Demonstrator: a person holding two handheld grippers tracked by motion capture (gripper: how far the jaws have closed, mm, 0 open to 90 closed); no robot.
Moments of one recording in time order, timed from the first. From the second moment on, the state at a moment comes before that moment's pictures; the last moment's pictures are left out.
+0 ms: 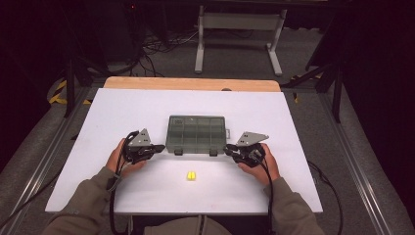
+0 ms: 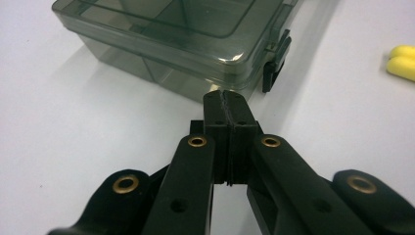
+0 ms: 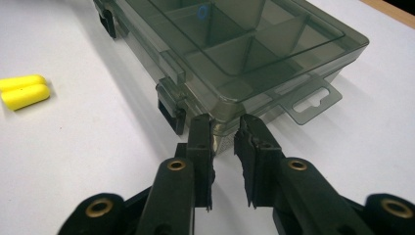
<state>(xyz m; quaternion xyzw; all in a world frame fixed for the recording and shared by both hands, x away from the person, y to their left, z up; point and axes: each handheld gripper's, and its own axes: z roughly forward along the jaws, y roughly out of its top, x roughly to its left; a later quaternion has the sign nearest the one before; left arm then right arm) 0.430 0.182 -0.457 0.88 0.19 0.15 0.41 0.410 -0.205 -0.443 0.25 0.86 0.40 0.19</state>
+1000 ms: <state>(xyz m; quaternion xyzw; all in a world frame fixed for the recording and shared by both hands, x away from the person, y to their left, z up) 0.429 0.179 -0.451 0.83 0.21 0.21 0.47 0.413 -0.206 -0.441 0.26 0.81 0.44 0.29</state>
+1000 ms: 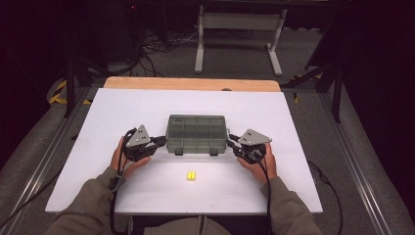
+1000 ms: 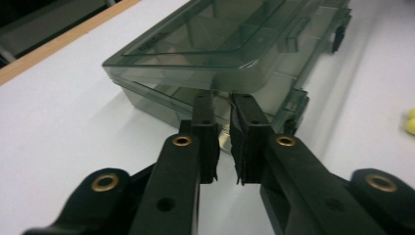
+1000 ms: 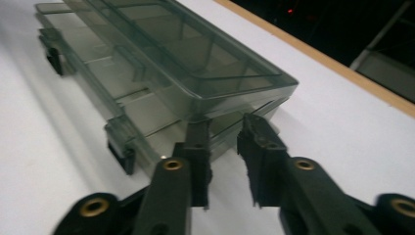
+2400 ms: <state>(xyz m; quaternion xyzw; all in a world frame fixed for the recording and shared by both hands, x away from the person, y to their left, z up) 0.470 0.164 -0.407 0.80 0.21 0.29 0.49 0.436 -0.191 -0.384 0.20 0.79 0.44 0.37</state>
